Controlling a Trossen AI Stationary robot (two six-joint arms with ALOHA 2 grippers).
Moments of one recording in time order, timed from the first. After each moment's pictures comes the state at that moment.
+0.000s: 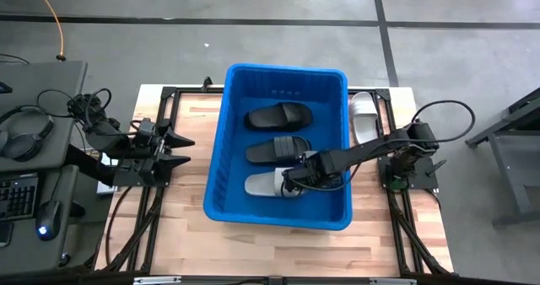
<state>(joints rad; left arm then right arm) -0.60 0.52 0.82 -0.36 -0.71 -0.42 0.25 1.79 1.46 -1.11 0.09 1.75</state>
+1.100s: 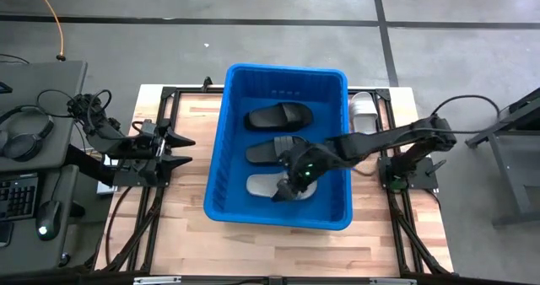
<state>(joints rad) -0.60 0.52 0.82 -0.42 -0.73 -0.42 0.20 1.61 1.47 -0.49 -0.30 1.13</state>
